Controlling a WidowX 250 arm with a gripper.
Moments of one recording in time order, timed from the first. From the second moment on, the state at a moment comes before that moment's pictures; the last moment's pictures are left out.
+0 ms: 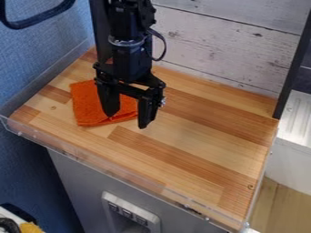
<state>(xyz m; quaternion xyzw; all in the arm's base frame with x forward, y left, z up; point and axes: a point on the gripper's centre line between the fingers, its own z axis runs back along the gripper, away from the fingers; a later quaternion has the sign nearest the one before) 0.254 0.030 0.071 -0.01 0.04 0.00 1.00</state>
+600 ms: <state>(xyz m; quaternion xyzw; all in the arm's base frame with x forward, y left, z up) 0.255 -0.067 0.066 0.00 0.01 -0.12 0.99</state>
